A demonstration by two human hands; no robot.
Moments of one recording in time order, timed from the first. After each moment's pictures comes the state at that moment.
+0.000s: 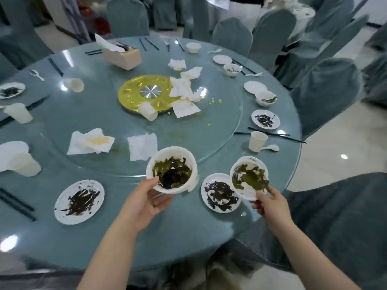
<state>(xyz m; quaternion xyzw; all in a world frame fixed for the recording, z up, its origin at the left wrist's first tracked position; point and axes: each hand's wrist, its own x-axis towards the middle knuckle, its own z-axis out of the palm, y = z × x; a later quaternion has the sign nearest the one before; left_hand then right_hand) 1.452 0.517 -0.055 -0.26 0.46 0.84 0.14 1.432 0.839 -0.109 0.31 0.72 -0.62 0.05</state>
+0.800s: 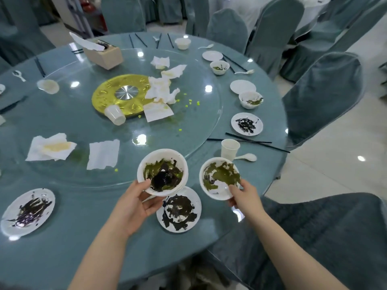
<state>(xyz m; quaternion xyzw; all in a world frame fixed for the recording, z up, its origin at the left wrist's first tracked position) 1.389 0.645 -0.076 -0.29 0.48 0.82 0.10 1.336 0.924 -0.113 0.18 0.78 -0.58 0.15</state>
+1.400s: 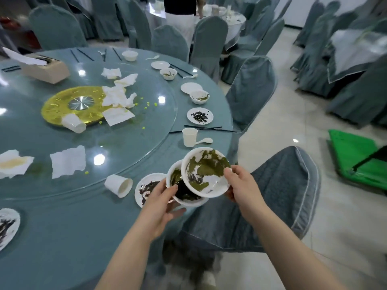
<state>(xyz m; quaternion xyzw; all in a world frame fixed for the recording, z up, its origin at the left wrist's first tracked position) 1.468 0.734 -0.054 -0.14 0.54 0.79 0.23 1.480 0.933 -0.014 0.22 0.72 -0.66 0.01</state>
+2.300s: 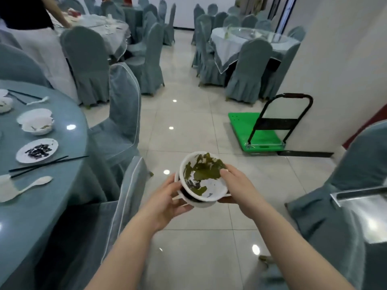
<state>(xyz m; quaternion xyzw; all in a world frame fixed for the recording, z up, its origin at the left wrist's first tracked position) 1.518 1.224 -0.024 0.04 0.54 0.71 0.46 1.615 1.393 0.006 0.32 0.69 -0.64 -0.08</state>
